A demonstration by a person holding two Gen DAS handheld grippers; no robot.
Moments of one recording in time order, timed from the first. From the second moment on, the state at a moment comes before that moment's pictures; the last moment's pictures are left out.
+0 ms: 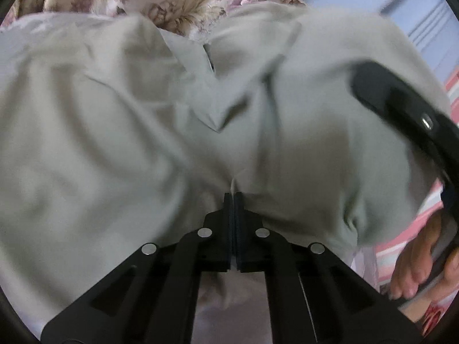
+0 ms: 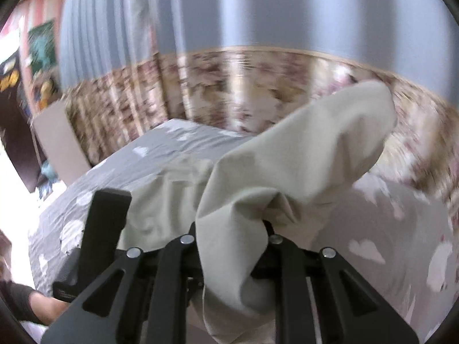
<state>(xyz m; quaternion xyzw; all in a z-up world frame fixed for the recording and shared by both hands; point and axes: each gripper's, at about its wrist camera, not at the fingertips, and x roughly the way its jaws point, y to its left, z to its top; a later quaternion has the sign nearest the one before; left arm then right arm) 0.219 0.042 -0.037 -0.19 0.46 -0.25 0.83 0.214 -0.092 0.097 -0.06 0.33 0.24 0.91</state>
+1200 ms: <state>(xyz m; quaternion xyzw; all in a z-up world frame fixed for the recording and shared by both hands) 0.200 0.094 0.055 -0.11 0.39 -0.20 0.89 0.230 -0.191 0.008 0.13 0.36 0.16 0.91</state>
